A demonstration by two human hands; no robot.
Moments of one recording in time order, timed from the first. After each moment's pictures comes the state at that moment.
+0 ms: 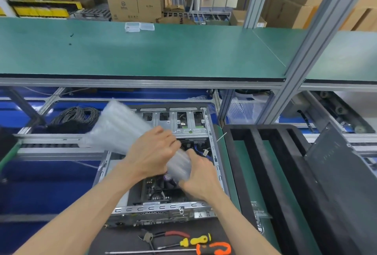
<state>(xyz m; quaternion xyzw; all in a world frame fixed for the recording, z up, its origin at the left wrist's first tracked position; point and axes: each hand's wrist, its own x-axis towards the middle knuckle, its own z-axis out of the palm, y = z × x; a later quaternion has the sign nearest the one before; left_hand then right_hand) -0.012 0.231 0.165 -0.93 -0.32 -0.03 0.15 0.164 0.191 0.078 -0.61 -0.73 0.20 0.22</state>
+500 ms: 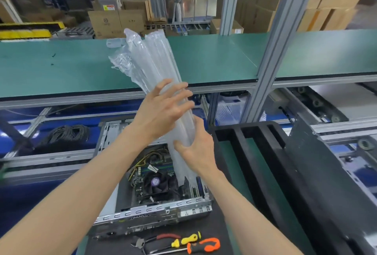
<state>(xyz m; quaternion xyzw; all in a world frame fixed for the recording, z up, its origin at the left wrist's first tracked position) 0.059 0.272 0.249 -0.89 -0.27 -0.17 0.31 0.192 0.205 0.148 -0.62 -0.59 0.22 0.47</state>
